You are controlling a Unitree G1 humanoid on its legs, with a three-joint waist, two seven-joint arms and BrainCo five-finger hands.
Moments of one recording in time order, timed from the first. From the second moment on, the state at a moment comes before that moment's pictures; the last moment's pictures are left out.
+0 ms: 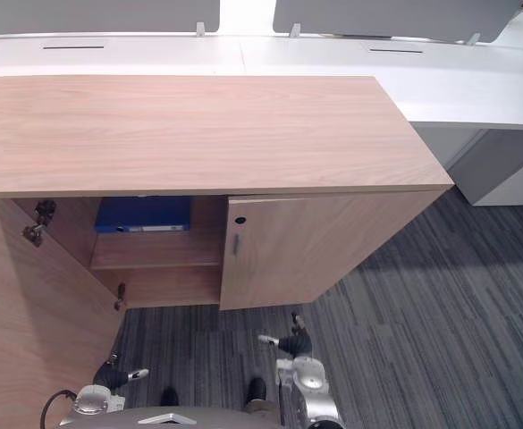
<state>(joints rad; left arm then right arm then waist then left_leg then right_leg) 0.11 0.11 0.00 0.93 0.15 -0.01 0.14 0.10 -0.06 -0.04 0.71 0.03 -0.06 -0.12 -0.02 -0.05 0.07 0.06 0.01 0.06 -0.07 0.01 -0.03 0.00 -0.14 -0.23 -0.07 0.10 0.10</state>
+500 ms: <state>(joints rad) 0.10 0.10 0.04 0.96 0.12 -0.01 0.14 0.11 -0.06 -0.08 0.88 0.03 -0.04 -0.12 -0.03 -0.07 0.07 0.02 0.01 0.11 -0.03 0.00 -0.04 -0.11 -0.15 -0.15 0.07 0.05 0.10</state>
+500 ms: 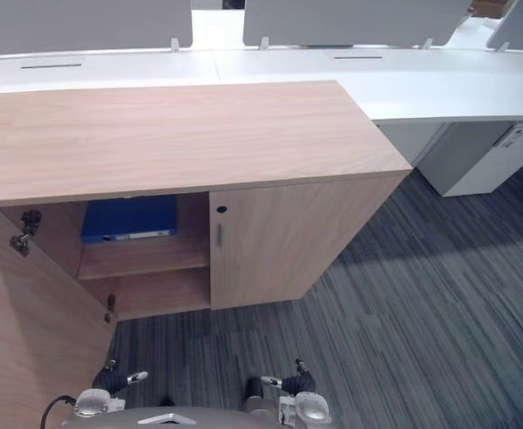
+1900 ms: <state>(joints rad) 0.15 0.11 0.47 0.71 -0.18 -0.05 0.26 0.07 -0.05 -0.22 0.93 0.05 -0.03 -0.16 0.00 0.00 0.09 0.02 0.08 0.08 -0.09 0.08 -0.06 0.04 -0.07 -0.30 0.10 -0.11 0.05</state>
